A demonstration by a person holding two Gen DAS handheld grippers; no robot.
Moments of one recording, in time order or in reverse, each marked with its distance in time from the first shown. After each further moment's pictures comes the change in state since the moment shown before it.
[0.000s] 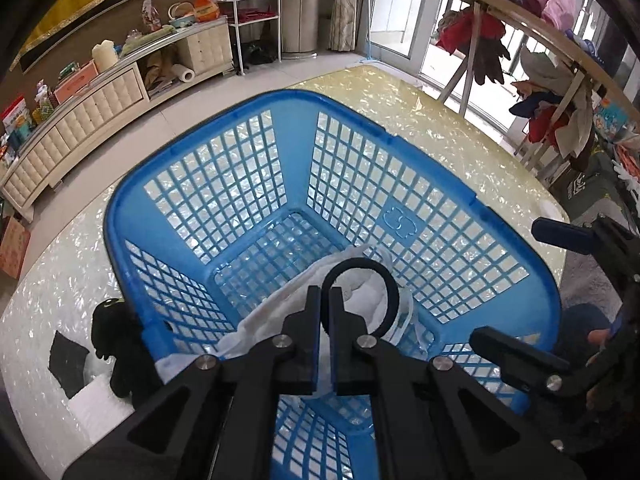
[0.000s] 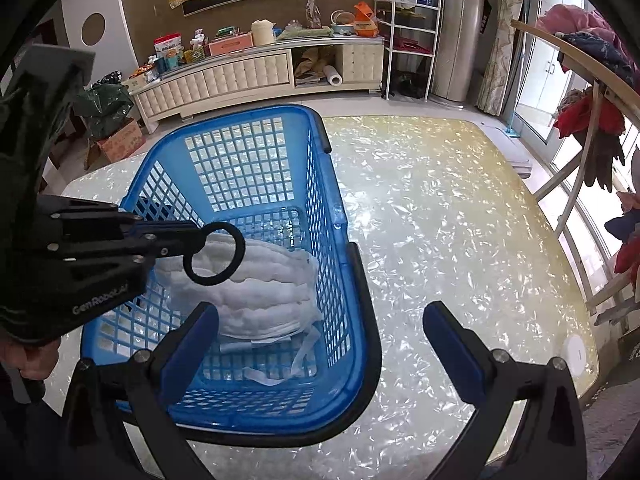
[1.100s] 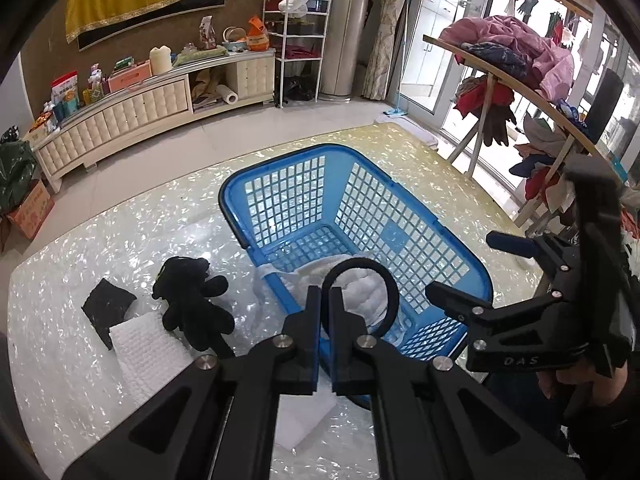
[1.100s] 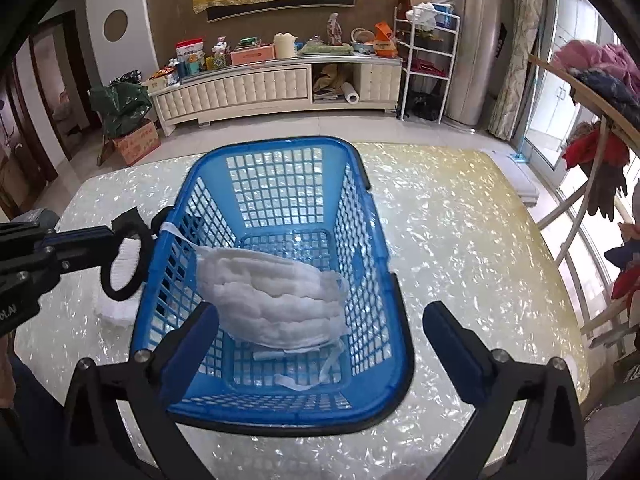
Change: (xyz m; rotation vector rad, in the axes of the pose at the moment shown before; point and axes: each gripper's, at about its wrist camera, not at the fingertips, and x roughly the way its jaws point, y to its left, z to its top) left arm -0.112 0.017 -0.050 -0.152 -0.168 0.034; right arm -0.025 0.023 0.007 -0.051 -0.049 0.013
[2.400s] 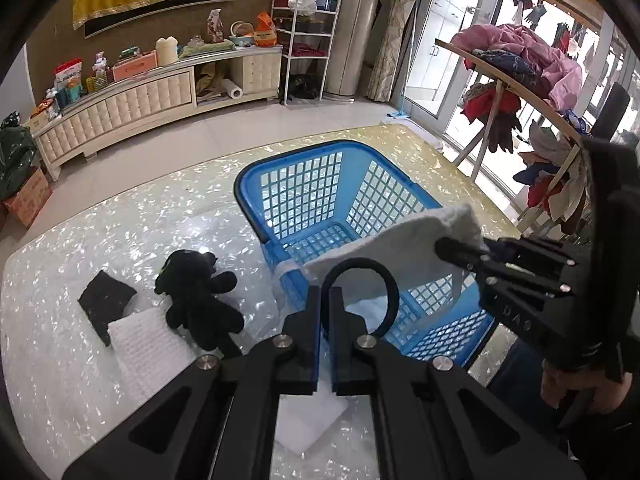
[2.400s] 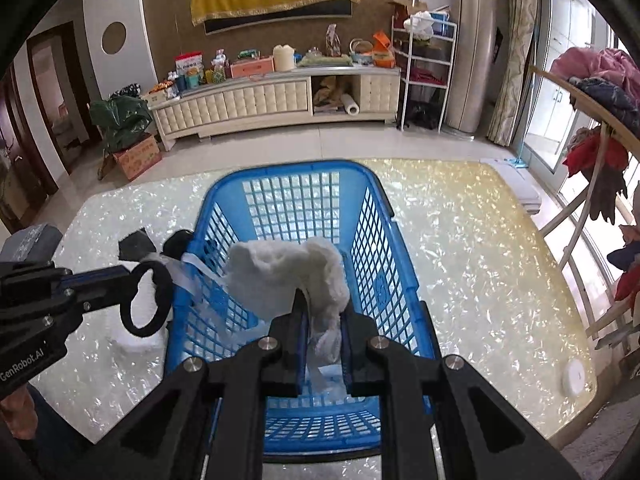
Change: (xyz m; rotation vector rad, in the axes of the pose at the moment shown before) left arm 0.010 0.023 -0.003 -0.038 -0.001 -0.016; right arm 0.028 0.027 0.016 0.014 -0.032 0.005
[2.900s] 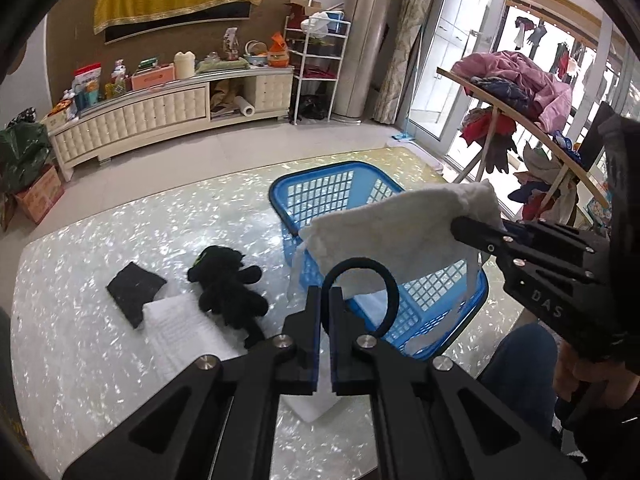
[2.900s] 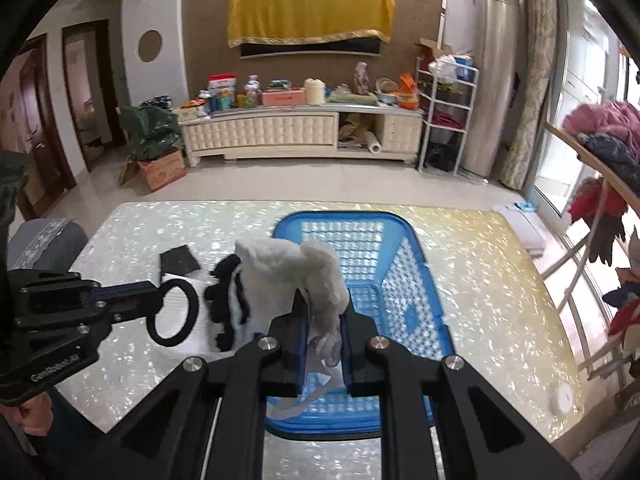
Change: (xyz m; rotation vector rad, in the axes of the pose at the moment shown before) left arm -0.055 0.016 -0.024 -0.032 -0.079 0.007; right arm -0.049 0.029 0.003 -0.086 -0.126 0.020
